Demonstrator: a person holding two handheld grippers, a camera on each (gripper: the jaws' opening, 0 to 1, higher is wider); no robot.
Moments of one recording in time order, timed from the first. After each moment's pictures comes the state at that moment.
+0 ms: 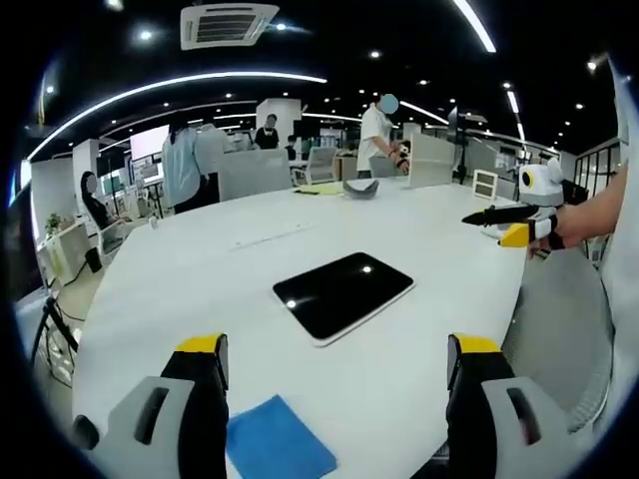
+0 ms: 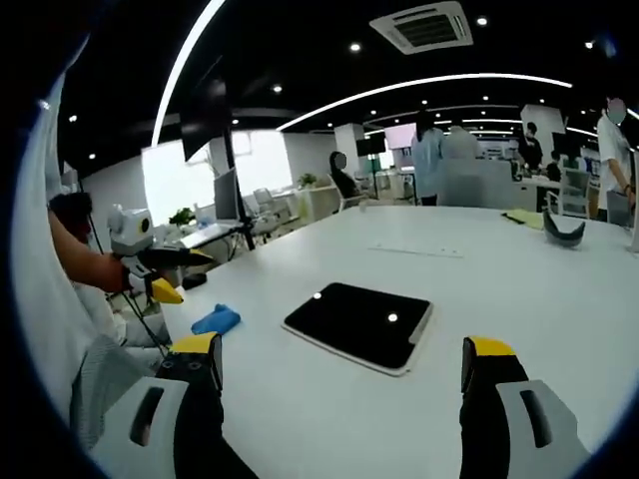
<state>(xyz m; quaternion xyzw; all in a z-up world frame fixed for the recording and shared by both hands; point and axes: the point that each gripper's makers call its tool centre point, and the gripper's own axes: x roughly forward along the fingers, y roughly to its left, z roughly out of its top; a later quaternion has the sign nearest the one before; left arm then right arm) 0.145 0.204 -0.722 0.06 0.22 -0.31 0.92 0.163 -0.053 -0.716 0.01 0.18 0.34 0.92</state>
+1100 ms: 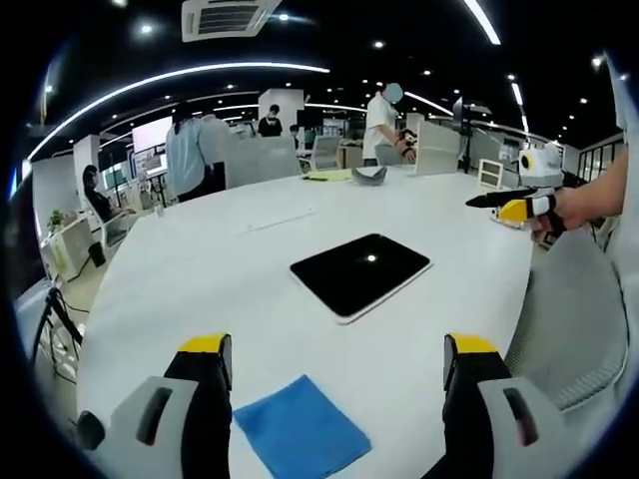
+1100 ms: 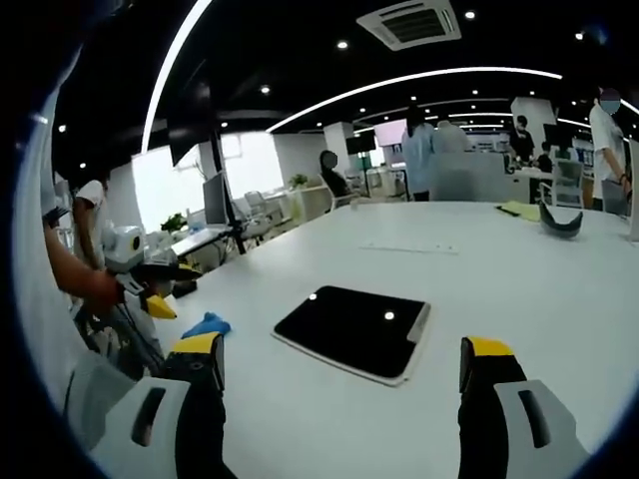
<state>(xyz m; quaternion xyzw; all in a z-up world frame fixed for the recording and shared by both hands) 0.153 0.237 -0.747 0.07 0.24 -0.30 0.92 0.186 -0.046 -0.722 0.03 0.19 0.32 0.93</state>
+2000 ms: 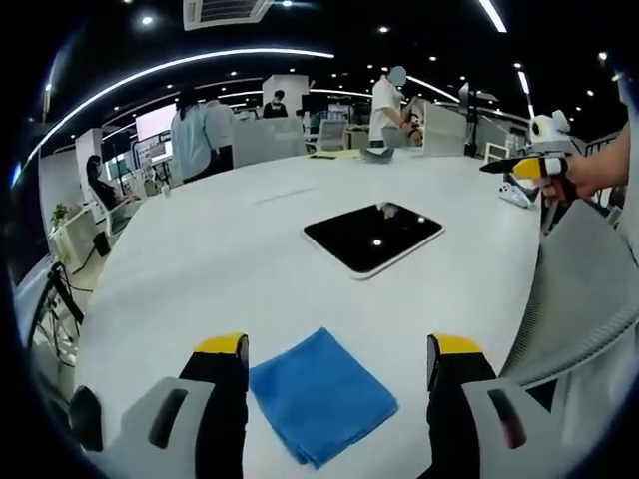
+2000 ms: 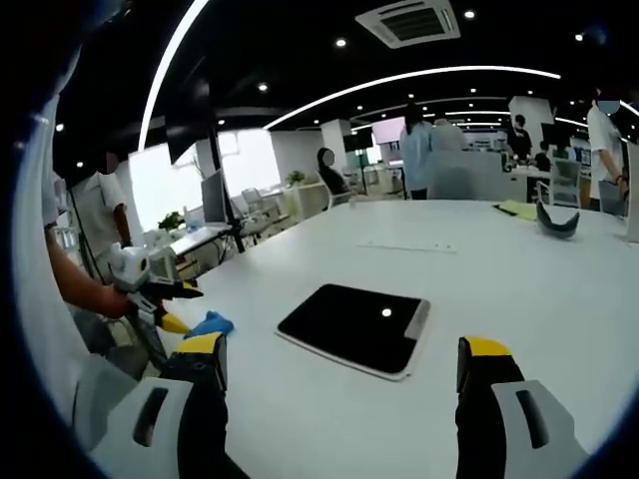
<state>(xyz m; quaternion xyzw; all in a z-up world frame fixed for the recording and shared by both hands) 0.142 0.267 -0.790 0.08 0.27 -0.28 0.92 0.175 -0.045 -0.716 0.02 0.20 0.32 0.93</state>
